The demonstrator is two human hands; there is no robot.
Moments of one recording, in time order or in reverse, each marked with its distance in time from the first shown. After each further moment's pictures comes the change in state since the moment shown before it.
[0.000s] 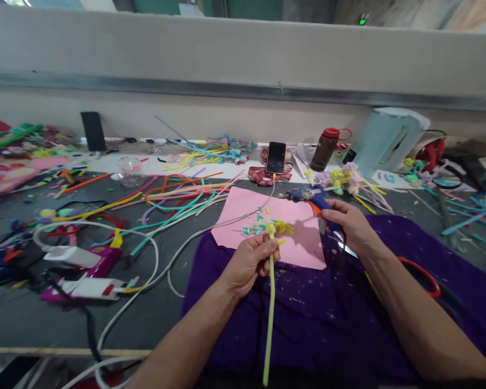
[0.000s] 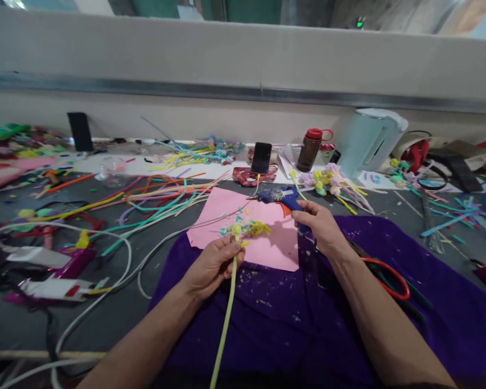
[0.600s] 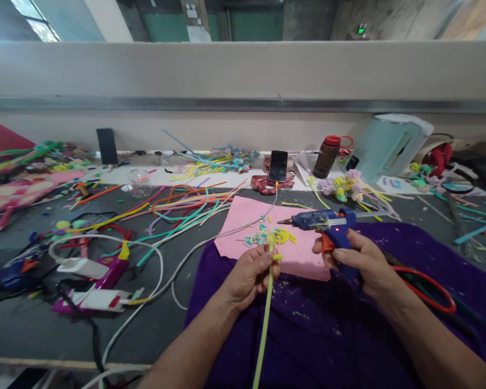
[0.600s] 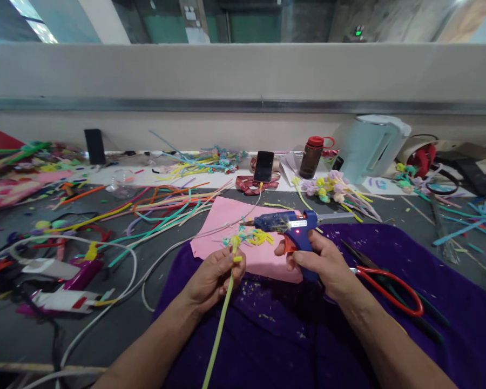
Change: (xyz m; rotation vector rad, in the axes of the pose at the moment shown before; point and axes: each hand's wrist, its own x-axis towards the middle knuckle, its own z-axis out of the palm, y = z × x) left_hand -0.003 0.004 -0.005 -0.090 -0.111 -0.033; right_hand -0.058 -0.020 0.016 0.138 -0.267 -0.016
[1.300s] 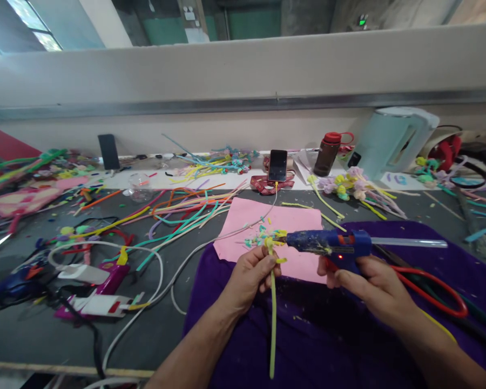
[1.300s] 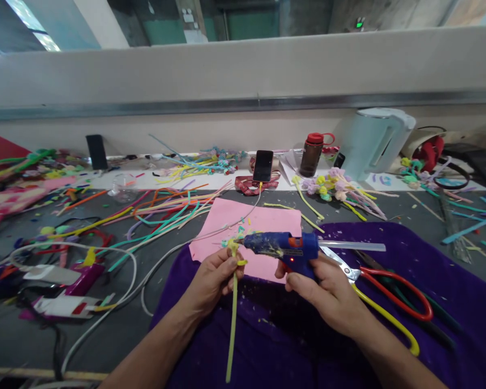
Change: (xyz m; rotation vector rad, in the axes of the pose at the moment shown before) left_hand 0.001 -0.002 0.006 0.268 0.183 0.102; right_hand -0.028 0.001 -0.001 -0.514 -0.036 -0.093
